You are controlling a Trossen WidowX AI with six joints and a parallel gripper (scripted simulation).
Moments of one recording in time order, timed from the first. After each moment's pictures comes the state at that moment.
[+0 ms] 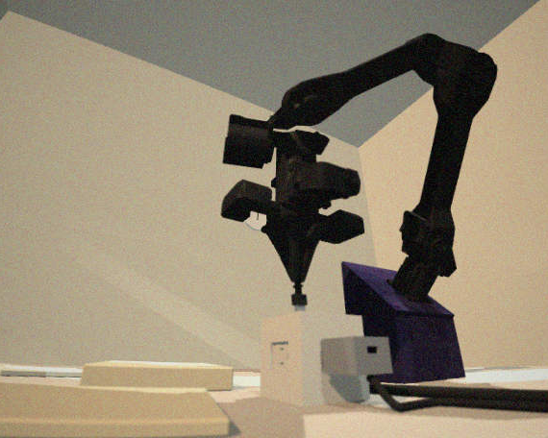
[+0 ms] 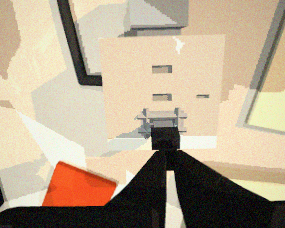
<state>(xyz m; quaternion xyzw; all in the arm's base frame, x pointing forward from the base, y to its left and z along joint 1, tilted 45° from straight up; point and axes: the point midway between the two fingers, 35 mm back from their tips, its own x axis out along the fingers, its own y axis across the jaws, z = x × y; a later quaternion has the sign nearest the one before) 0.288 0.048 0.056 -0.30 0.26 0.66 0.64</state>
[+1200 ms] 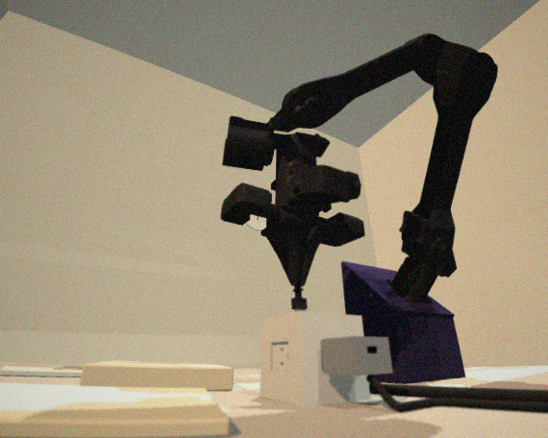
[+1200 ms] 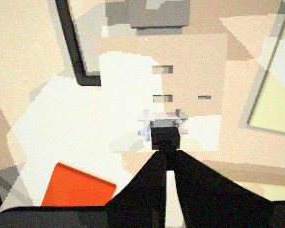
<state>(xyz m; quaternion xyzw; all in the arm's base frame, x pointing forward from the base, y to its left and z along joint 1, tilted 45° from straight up) 0.288 0.051 0.053 -0.30 0.26 0.66 0.64</state>
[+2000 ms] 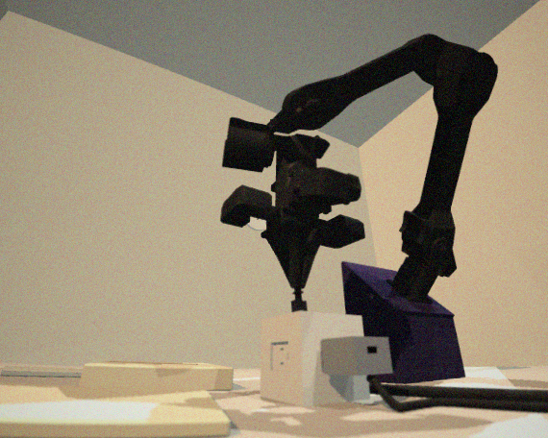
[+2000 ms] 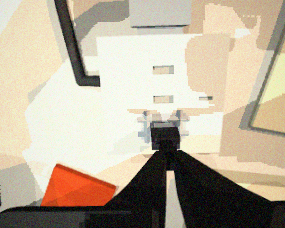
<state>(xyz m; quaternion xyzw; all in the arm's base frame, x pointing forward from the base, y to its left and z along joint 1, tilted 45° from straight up) 0.287 0.053 0.051 -0.30 0.27 0.66 0.64</state>
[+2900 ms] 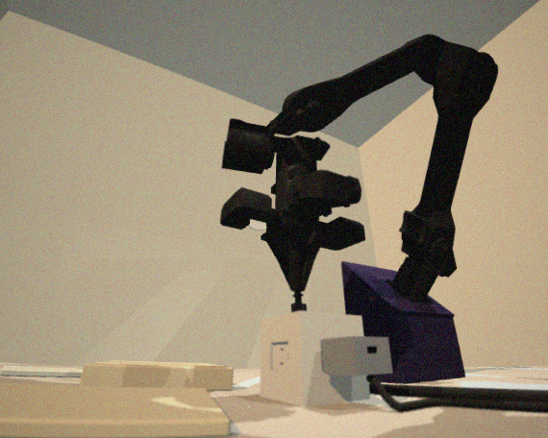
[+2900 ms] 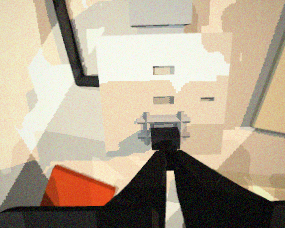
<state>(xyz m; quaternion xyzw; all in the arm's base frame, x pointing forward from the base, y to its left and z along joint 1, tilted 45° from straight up) 0.287 0.055 0.048 -0.30 0.27 0.66 0.64</state>
